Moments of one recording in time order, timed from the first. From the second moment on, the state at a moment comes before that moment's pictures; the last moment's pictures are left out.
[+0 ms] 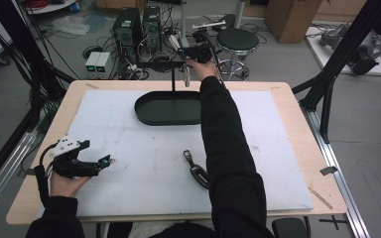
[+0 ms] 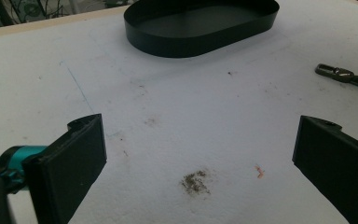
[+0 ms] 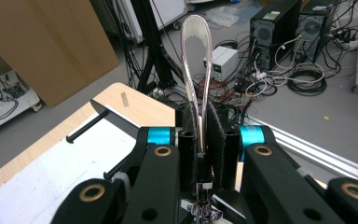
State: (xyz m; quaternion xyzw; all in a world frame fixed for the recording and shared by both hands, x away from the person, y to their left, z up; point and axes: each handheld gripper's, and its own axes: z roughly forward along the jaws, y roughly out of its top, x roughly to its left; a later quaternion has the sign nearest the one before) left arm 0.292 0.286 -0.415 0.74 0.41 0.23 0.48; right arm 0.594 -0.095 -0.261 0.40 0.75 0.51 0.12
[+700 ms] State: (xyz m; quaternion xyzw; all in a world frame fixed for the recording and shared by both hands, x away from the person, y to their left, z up) left arm 0.291 0.285 -0.415 0.74 0.41 0.23 0.48; right arm 0.575 -0.116 -0.251 0.41 0.76 0.48 0.14
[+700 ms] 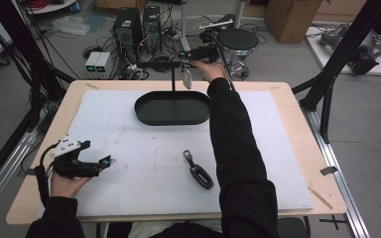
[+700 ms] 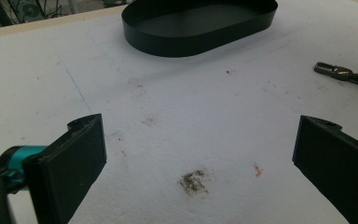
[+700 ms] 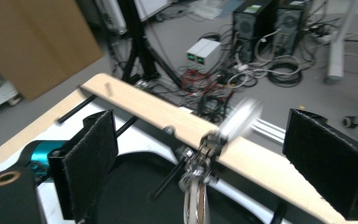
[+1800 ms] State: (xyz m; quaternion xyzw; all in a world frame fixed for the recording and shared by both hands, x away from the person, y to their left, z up) left arm 0.289 0.281 -0.416 0.74 0.41 0.23 0.48; right arm 0.469 -0.161 -0.275 0.39 0.81 0.42 0.13
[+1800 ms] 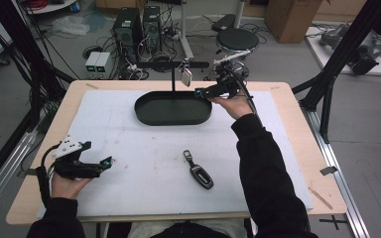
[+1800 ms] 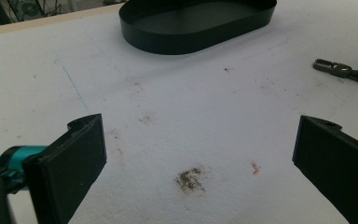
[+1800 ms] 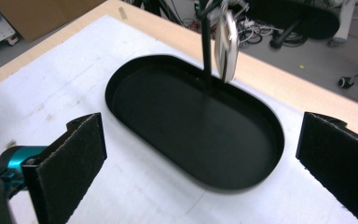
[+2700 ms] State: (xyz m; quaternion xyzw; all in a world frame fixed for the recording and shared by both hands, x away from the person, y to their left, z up) left arm 0.290 0.282 -0.416 0.74 0.41 0.23 0.48; right arm 0.419 -0.157 -0.307 0.38 0.83 0.40 0.12
